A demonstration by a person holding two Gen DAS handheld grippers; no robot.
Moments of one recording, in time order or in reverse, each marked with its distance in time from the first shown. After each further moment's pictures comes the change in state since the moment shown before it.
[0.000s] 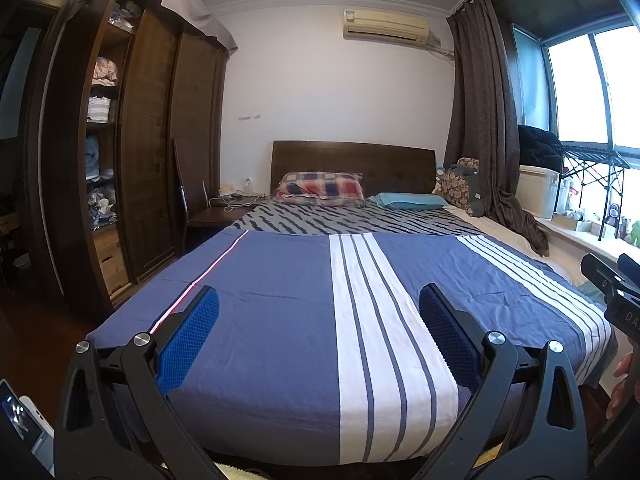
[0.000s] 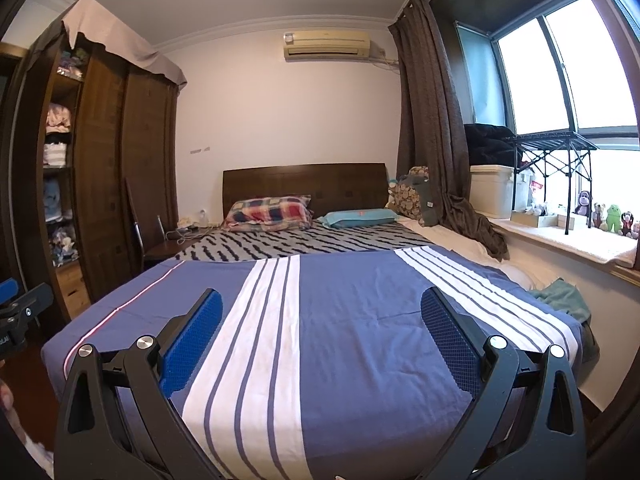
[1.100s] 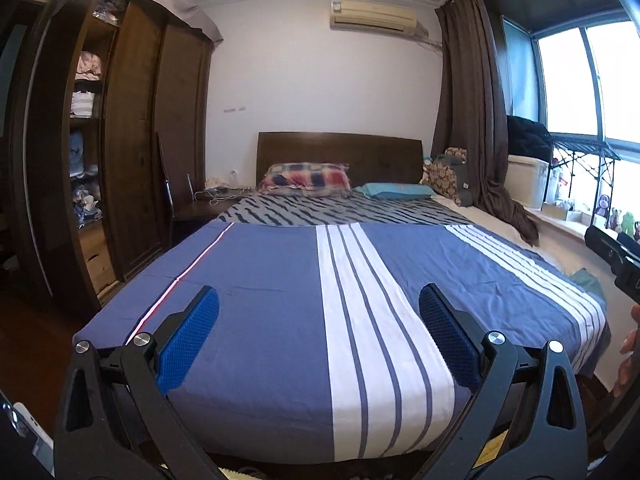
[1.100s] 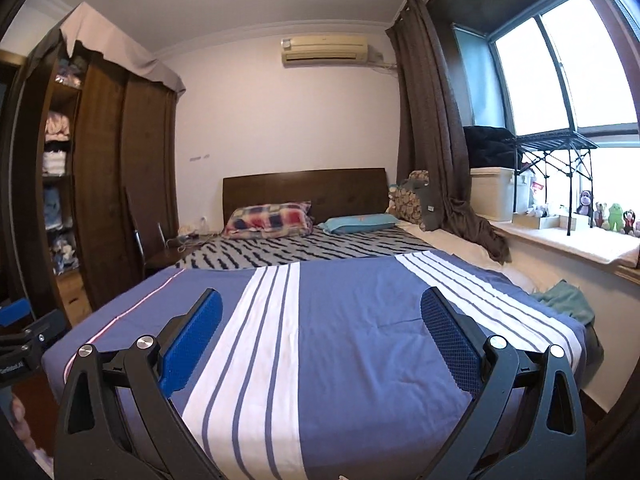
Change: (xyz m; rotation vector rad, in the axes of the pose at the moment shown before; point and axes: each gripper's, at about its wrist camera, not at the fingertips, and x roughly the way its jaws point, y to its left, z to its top) left arm 0.015 -0.008 -0.006 0.015 0.029 -0.050; right arm 0.004 -0.012 0.005 0.021 -0.025 -0.008
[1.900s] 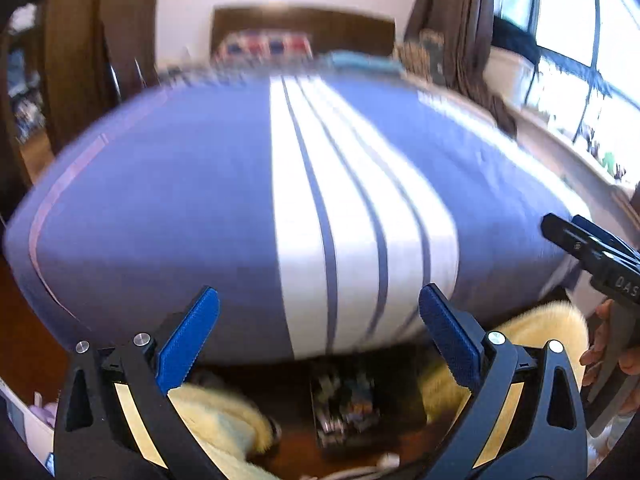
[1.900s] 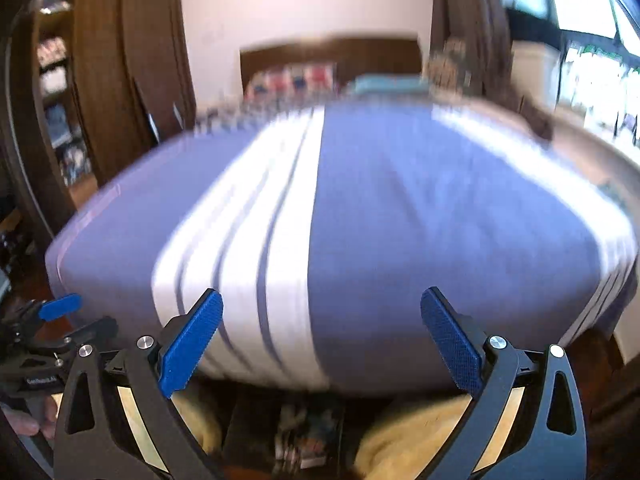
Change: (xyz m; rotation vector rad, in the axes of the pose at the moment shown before) left arm 0.088 -0.007 -0.129 0.002 0.411 -0.154; right arm 0.065 0.003 -0.120 -0.008 0.368 0.118
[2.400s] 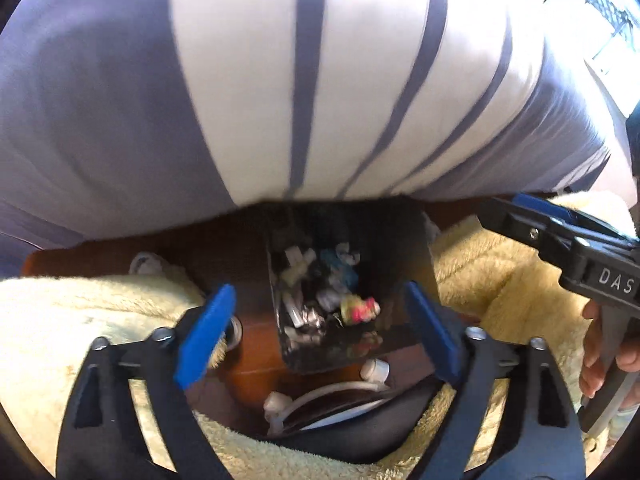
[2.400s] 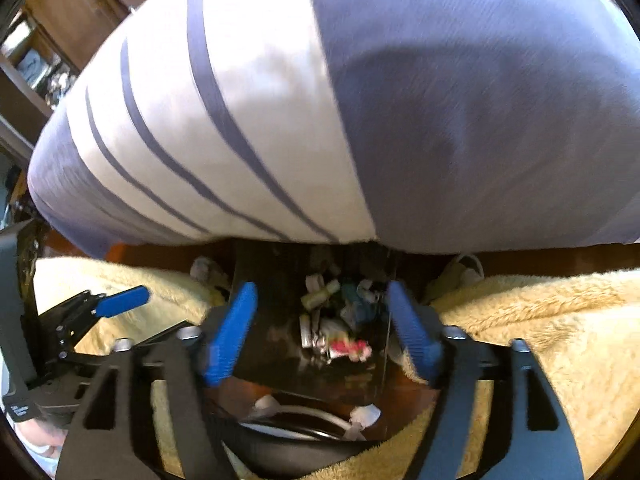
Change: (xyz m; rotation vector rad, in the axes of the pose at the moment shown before) left arm 0.148 -0.004 -0.130 -0.019 0.525 -0.121; right arm 0.145 0.004 -0.148 0.097 0.626 0.119
